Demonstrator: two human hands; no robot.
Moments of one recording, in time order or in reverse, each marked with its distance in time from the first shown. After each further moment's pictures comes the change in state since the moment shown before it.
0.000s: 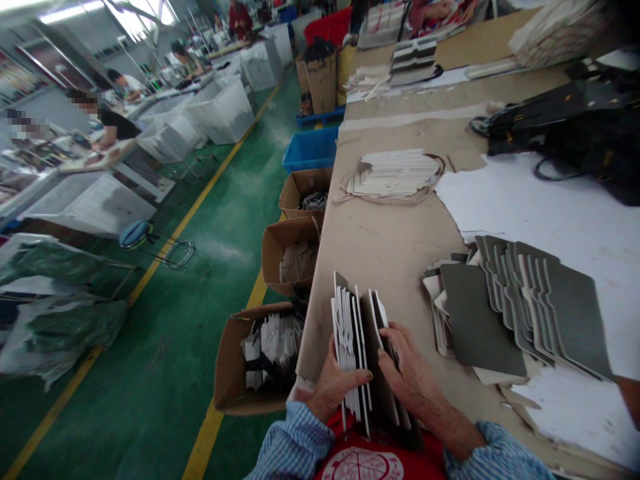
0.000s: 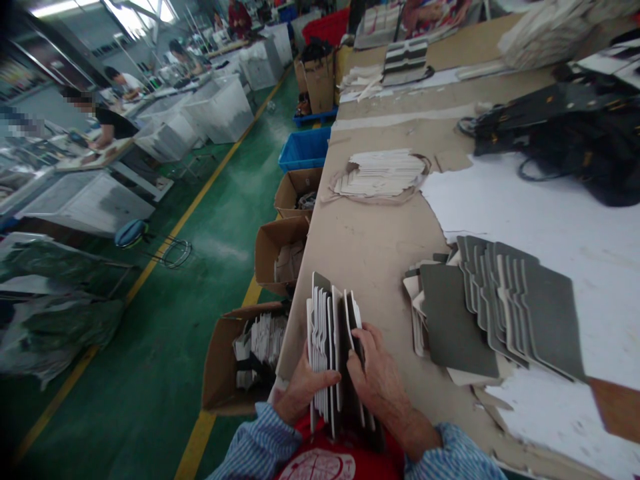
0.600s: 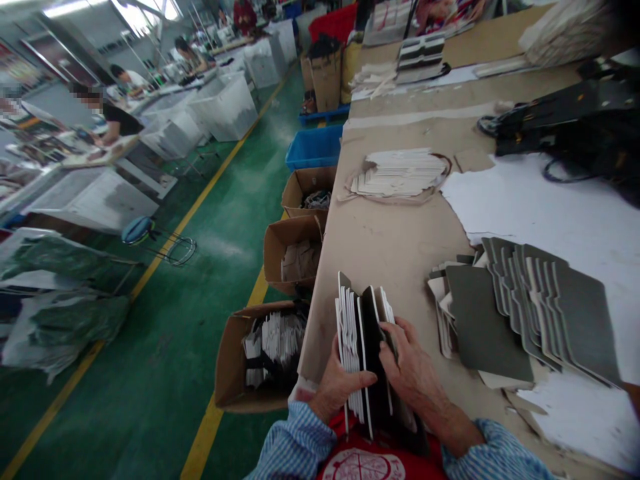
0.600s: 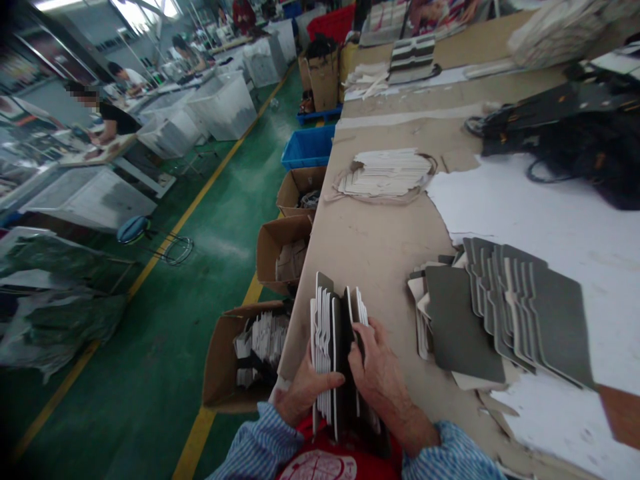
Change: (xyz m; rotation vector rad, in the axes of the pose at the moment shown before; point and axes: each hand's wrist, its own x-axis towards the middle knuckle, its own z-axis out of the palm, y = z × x) left_hand 0.001 0.001 -0.004 0.001 -0.028 0.002; right_hand 0.009 -0.004 0.006 -0.199 0.047 -0.007
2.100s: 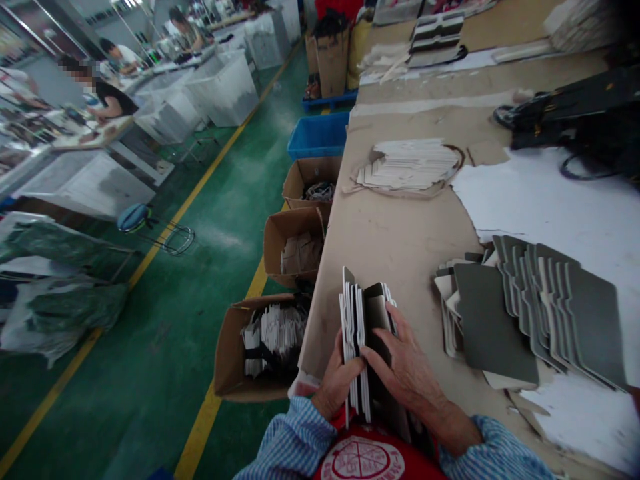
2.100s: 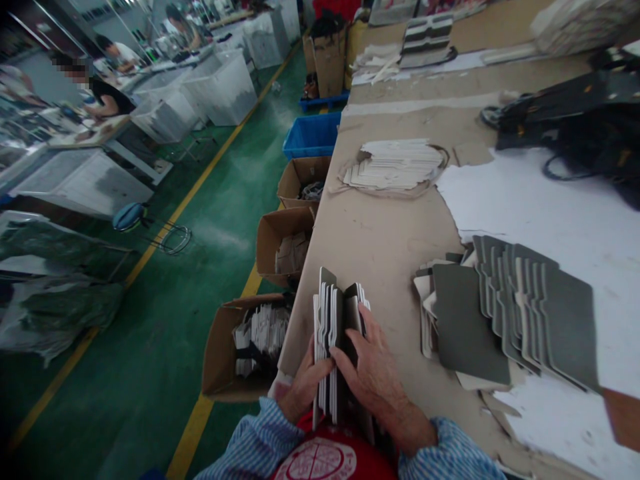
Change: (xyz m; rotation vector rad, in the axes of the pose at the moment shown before) left_hand 0.000 0.000 -0.011 0.078 -0.020 -0.012; right_hand 0.006 -0.021 0.005 -0.063 -0.057 -0.178
